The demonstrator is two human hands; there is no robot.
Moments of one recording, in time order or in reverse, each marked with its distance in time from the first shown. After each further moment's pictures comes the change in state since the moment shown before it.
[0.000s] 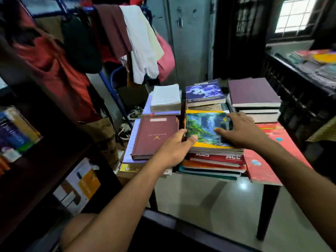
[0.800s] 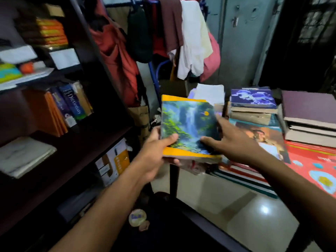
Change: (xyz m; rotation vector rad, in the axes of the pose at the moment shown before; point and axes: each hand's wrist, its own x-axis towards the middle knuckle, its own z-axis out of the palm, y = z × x) left_hand -0.096 -0.046 -0.076 -0.872 0.396 -0.099; right_hand -0.040 -0.140 0.021 0.321 -0.157 -0.494
